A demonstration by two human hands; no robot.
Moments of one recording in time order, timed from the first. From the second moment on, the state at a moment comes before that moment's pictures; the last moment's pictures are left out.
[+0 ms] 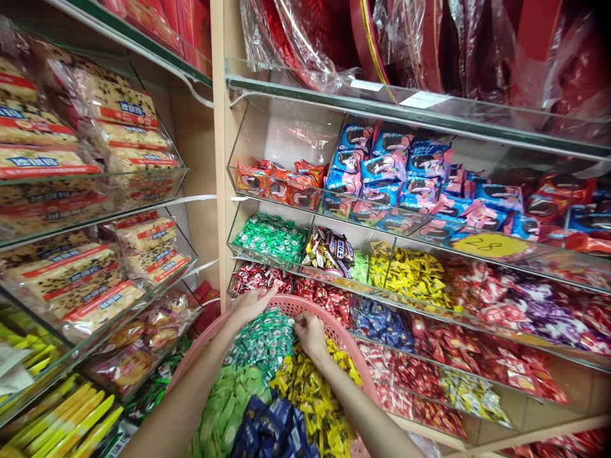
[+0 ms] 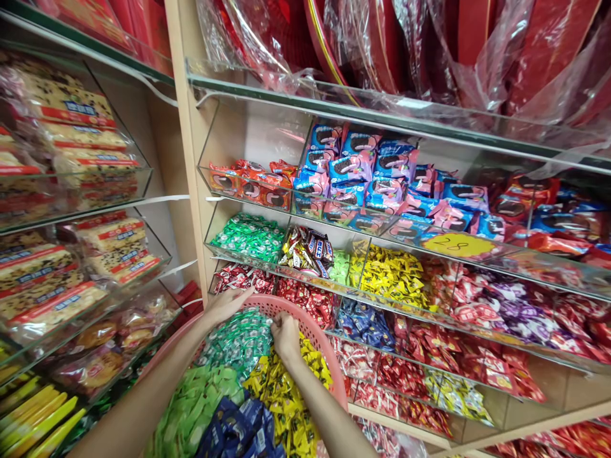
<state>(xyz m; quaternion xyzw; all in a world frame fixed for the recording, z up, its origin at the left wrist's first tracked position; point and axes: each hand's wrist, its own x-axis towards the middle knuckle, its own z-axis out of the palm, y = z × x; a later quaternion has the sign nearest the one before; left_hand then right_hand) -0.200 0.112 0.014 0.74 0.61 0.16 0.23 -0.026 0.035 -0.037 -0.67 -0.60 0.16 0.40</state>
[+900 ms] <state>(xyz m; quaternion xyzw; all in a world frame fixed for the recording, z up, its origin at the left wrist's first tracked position) -0.207 0.111 0.010 0.72 0.61 0.20 0.25 -0.049 0.029 -0.006 -0.73 -0.67 0.01 0.08</state>
